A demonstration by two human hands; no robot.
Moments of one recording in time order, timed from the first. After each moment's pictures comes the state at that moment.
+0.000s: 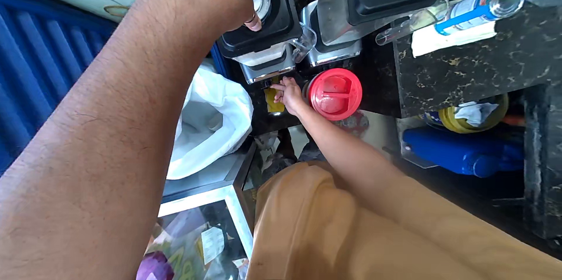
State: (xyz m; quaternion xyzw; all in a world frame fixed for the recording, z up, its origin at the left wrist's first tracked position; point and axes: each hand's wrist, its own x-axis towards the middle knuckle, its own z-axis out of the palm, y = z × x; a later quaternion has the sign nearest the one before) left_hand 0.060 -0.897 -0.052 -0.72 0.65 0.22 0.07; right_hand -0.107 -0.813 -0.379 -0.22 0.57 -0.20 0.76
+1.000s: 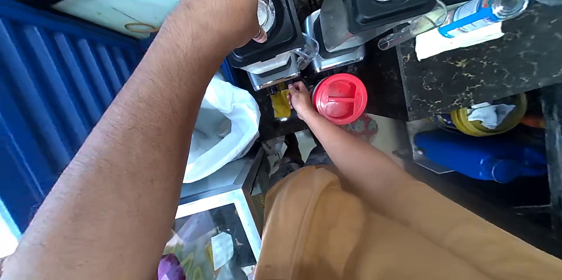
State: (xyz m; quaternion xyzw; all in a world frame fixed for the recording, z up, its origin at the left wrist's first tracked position) left_hand 0.069 -0.901 -0.055 -0.70 0.68 0.21 0.08; right_hand -0.116 -0.816 -0.378 -0.36 0.63 -0.16 0.66
